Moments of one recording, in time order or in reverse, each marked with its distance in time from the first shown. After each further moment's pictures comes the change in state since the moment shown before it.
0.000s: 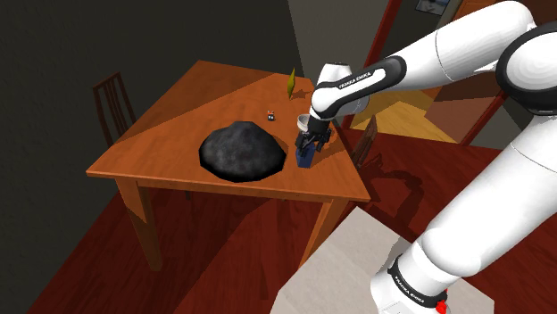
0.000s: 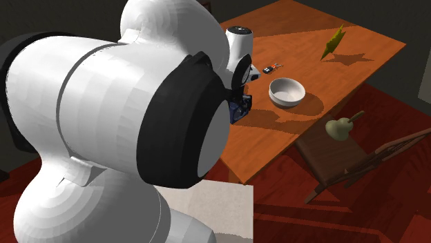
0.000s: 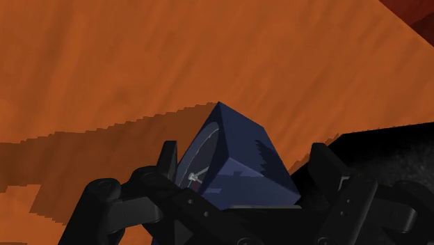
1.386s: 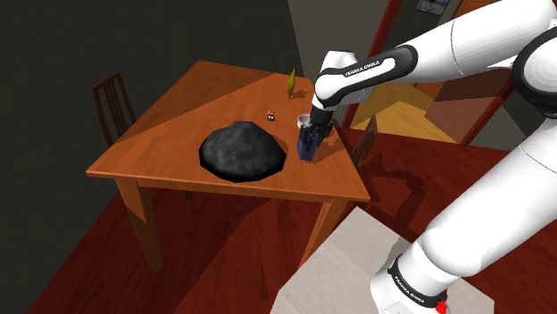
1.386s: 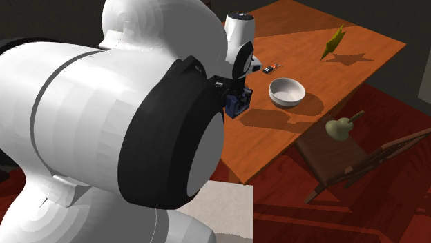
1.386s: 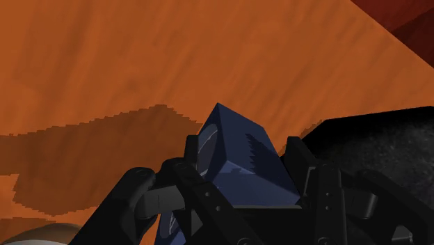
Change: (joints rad) arm 0.001 -0.054 0.001 0.041 -0.004 -0.095 0.004
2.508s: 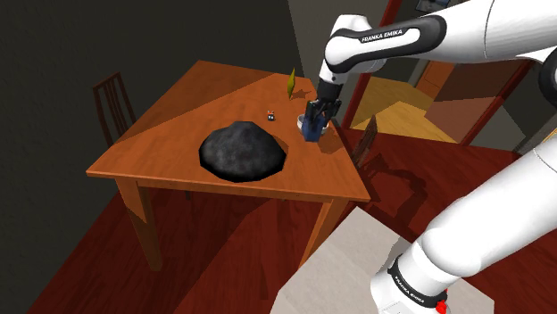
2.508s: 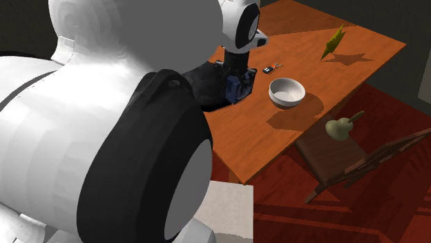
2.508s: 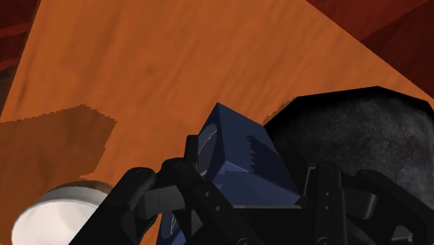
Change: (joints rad) arm 0.000 -0.089 0.002 0.143 -0.004 -0.231 0.004
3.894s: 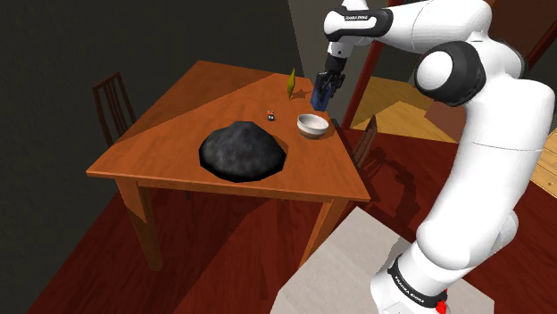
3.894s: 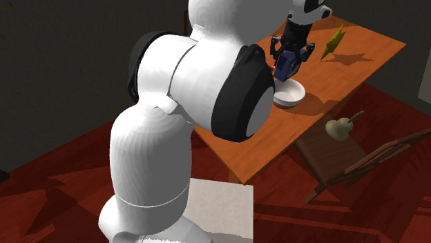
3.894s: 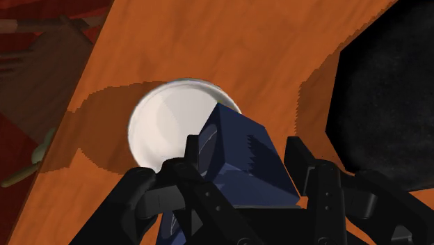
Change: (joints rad) arm -0.144 0.512 -0.118 0.761 0.061 -0.255 -0.261
